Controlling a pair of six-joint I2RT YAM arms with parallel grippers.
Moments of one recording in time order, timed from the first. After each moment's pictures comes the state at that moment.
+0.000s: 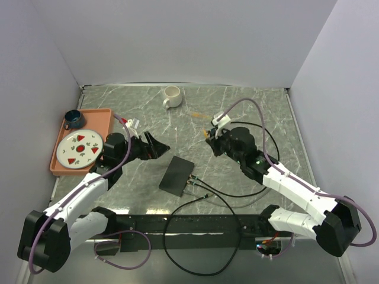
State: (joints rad) left arm -0.35 1.00 0.51 0.20 0.43 -0.65; right arm 0.68 1.07 0.79 -0.04 0.03 -0.01
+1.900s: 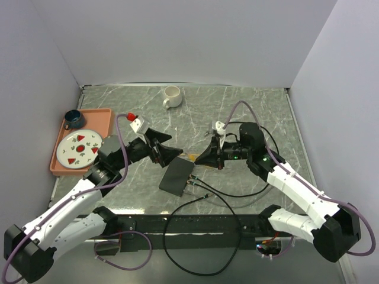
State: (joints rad) left arm -0.61 0.86 0.68 0.22 0.41 -0.39; right arm 0.58 1.03 0.79 -0.09 -0.87 -0.06
